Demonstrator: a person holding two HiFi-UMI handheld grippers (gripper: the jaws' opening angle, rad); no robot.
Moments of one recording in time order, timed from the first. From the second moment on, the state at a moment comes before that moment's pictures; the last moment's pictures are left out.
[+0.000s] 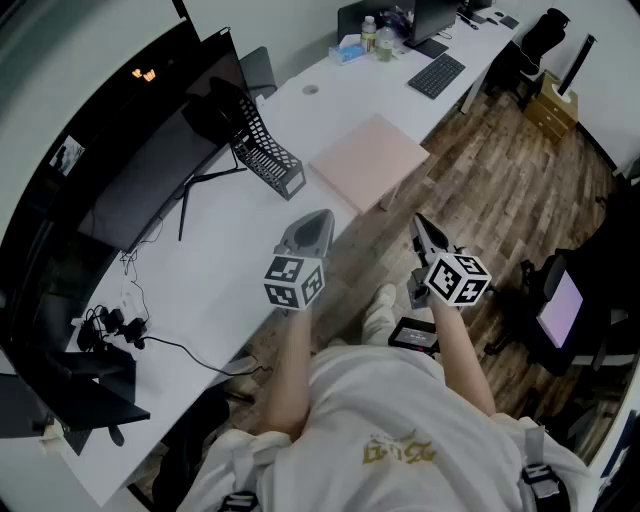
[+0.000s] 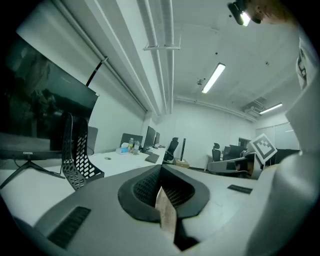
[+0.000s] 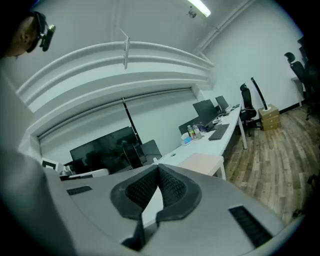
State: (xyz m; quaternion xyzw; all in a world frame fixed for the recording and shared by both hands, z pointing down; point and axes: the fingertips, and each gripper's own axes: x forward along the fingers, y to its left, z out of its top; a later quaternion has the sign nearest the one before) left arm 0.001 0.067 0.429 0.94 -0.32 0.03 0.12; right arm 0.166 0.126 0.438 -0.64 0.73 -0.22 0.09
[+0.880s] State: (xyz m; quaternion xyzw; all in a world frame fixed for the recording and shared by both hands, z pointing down) left arm 0.030 0.039 0.475 0.94 -0.26 0.04 0.23; right arm 0.194 0.120 0.480 -0.60 0.69 -0.34 0.20
